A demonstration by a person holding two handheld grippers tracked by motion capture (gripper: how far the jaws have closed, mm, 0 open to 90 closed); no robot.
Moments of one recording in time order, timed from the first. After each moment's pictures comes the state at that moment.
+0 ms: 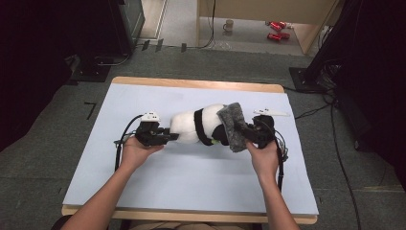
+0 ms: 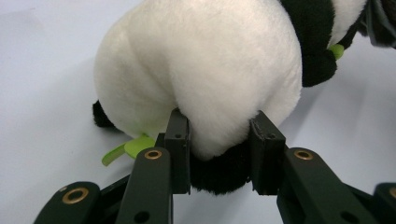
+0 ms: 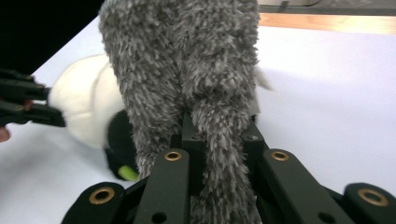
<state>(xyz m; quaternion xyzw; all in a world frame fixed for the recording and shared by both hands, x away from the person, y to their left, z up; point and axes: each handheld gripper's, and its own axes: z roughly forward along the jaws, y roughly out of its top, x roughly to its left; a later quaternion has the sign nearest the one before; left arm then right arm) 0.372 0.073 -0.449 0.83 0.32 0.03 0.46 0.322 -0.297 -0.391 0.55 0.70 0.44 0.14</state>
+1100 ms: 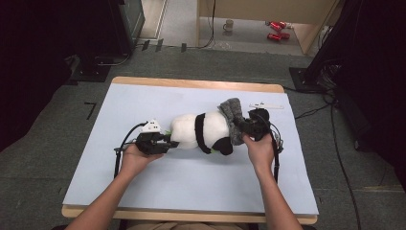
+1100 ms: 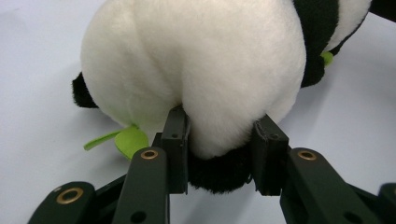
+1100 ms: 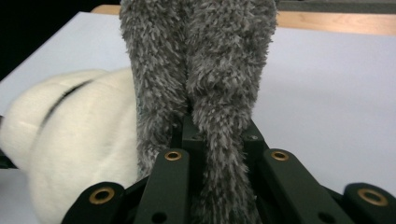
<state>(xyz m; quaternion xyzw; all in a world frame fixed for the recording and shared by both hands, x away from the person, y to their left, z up) 0.352 0.071 -0.463 0.84 0.29 0.06 0.46 0.352 -0.291 -0.405 0.55 0.70 0.43 0.14</state>
